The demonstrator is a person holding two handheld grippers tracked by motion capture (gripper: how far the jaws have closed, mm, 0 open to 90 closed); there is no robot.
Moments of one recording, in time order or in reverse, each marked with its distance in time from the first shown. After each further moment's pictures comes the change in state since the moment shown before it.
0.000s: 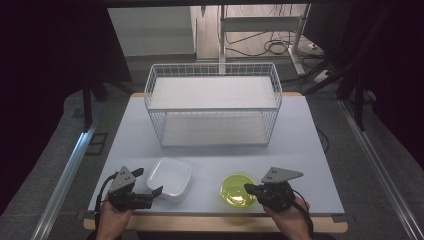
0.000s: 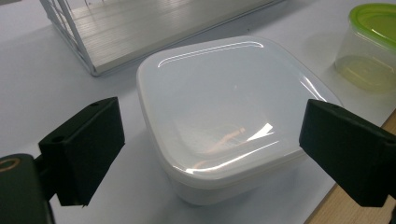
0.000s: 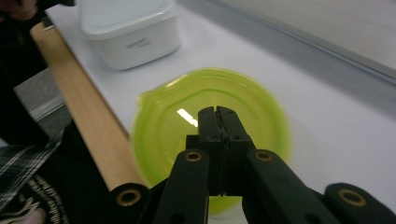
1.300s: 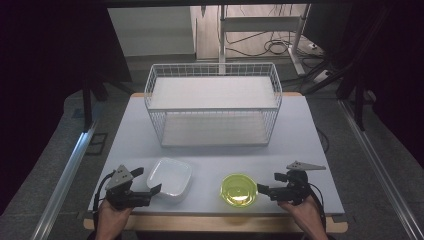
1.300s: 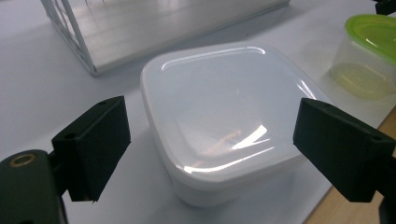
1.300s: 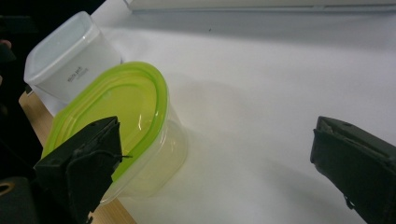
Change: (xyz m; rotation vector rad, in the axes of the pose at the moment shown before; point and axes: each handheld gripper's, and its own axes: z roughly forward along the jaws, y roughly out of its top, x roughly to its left) left arm 0.006 0.001 -0.002 0.005 -0.027 -0.043; right arm -0.072 -0.043 0.000 -0.068 0.001 0.376
